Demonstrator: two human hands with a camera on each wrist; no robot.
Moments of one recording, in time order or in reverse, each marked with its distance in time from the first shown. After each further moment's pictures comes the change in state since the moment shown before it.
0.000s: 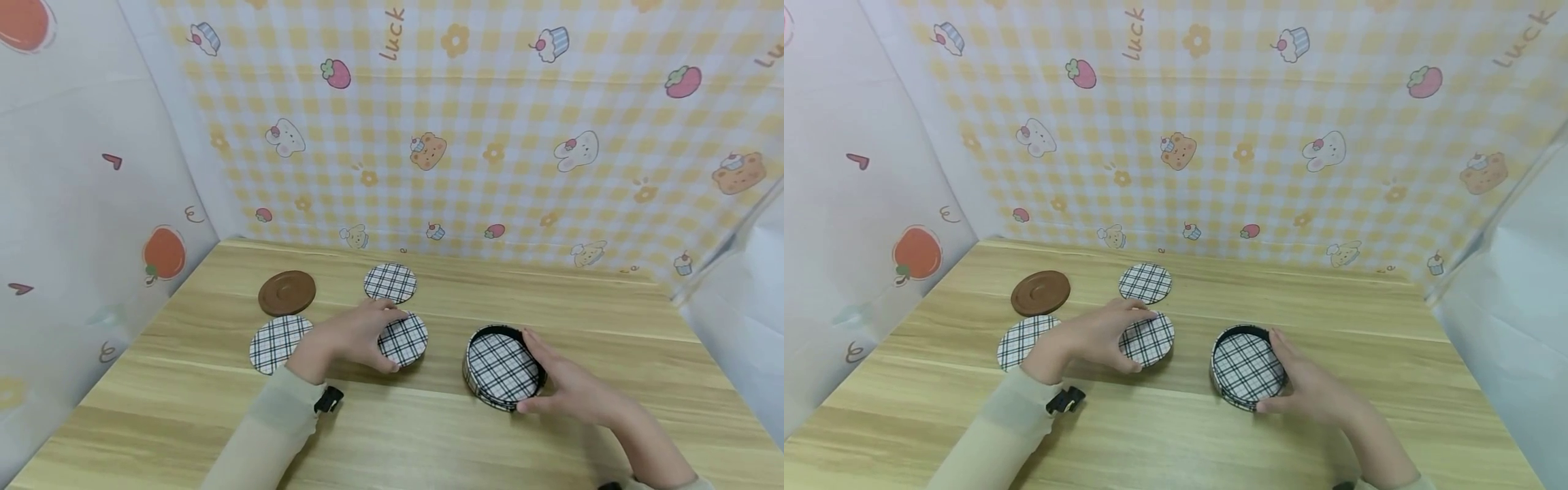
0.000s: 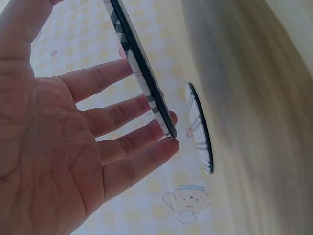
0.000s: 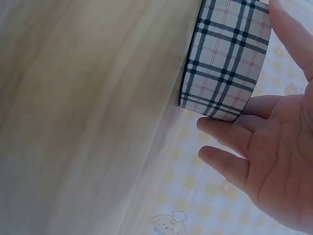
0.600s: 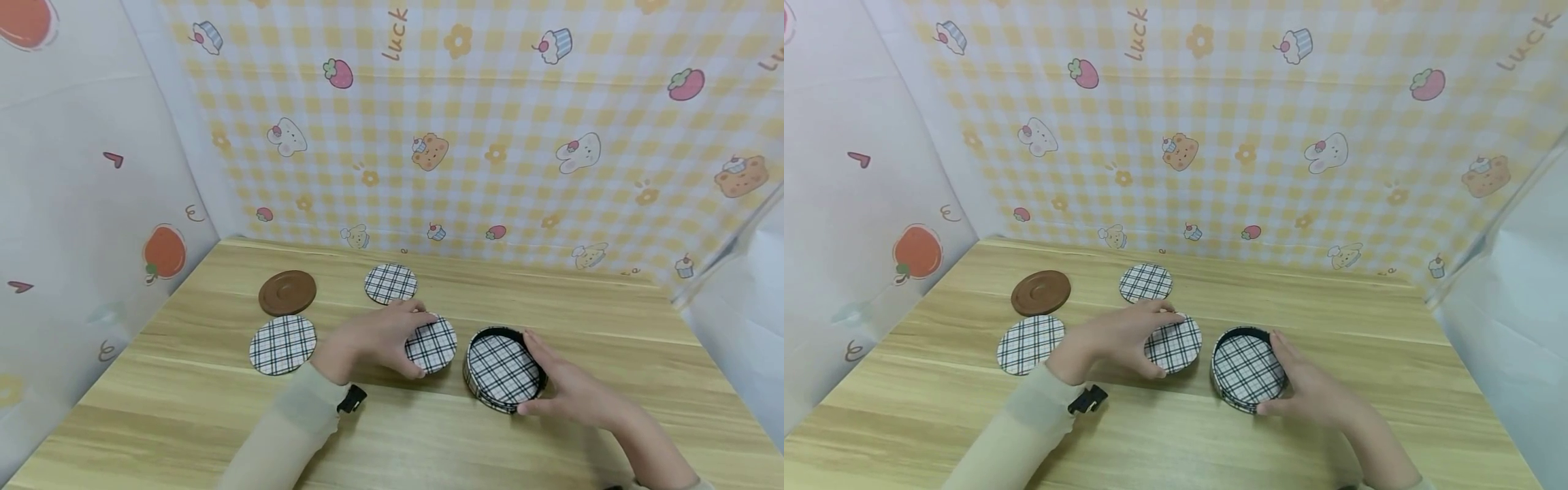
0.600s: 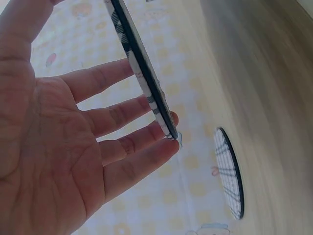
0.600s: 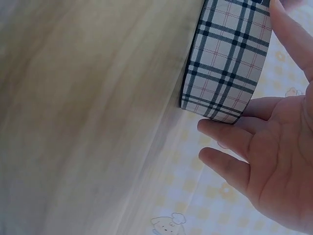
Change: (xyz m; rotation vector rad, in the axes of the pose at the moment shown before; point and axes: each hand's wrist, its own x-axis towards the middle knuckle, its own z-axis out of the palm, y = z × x) left_hand 0.021 0.030 0.002 0.041 -0.033 0.084; right_hand 0.000 -0.002 0.000 -0.009 -0.005 0.004
